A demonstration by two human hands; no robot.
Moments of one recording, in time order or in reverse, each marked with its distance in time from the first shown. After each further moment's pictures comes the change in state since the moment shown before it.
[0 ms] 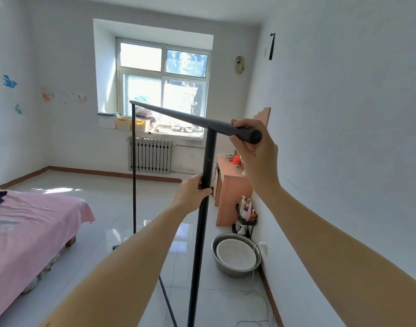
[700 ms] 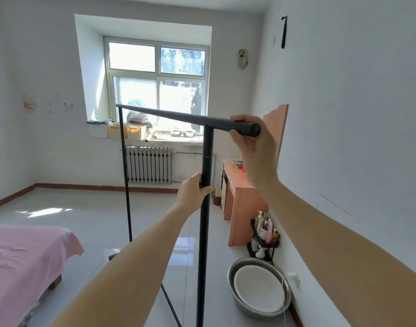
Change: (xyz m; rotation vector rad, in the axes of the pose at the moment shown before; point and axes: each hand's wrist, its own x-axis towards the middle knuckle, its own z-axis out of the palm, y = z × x) left_hand 0.312 -0.136 -0.021 0.077 0.057 0.054; right_hand 0.163 0.256 0.175 0.058 0.080 0.024
